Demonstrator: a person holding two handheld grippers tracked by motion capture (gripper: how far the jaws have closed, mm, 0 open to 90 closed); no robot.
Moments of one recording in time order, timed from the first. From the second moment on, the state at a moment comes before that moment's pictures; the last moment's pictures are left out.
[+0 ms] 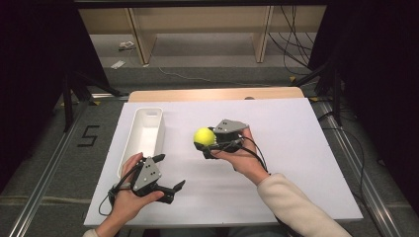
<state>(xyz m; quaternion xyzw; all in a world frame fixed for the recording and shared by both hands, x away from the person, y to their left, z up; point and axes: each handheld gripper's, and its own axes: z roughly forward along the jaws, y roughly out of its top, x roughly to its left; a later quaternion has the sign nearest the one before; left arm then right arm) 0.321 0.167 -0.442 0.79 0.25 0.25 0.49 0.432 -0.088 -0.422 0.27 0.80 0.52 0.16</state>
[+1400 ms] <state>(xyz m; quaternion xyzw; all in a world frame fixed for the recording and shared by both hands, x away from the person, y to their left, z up) 0.320 0.166 -0.441 0.79 0.25 0.25 0.49 0.434 -0.065 -0.417 0.25 0.80 0.53 0.15</state>
